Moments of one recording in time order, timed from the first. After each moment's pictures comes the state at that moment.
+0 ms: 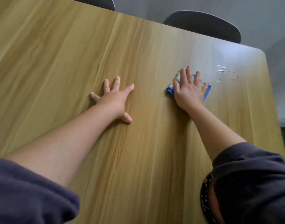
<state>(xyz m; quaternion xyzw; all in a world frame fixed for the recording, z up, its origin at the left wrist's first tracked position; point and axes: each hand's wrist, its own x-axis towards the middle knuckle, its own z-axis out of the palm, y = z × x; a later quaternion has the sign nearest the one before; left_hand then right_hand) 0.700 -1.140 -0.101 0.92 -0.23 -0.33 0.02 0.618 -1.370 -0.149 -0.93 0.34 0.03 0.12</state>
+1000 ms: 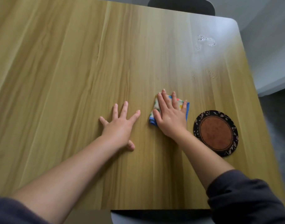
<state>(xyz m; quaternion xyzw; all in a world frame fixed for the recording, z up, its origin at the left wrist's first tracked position) 0.532 -1.032 -0.106 0.87 -0.36 -0.32 -0.06 0.439 -1.202 -0.142 -0.95 0.27 0.09 0.09</state>
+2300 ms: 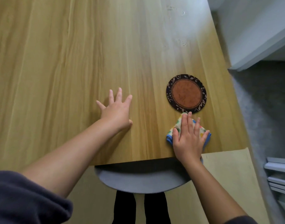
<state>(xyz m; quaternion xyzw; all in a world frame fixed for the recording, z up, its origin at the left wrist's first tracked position) 0.439 -1.042 -0.091 0.88 -0.39 -0.28 -0.03 0.207 -1.149 -0.145 -0.87 0.49 0.07 0.09</state>
